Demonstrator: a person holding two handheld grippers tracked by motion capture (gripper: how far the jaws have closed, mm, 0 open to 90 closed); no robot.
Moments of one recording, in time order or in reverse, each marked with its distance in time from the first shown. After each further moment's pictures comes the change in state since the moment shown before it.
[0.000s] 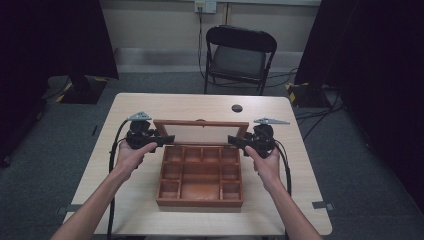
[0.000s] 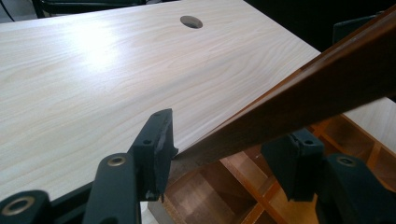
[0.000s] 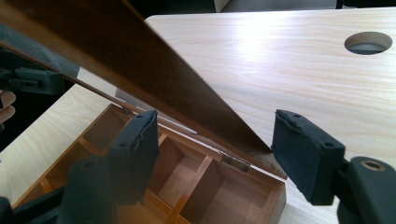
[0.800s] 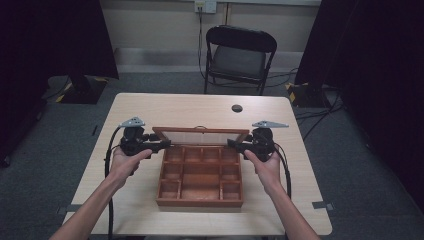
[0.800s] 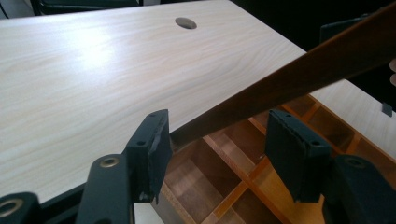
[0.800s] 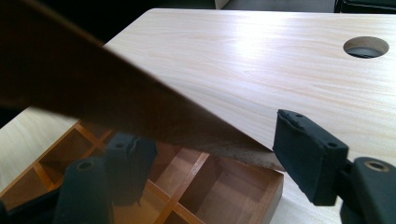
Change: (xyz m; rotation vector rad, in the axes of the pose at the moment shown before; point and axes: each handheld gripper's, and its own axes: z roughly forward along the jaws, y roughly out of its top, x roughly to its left) left arm -0.007 -0.015 -0.017 -0.027 -0.012 -0.012; right arm 0.007 -0.007 -0.004 0.002 -0.018 -0.064
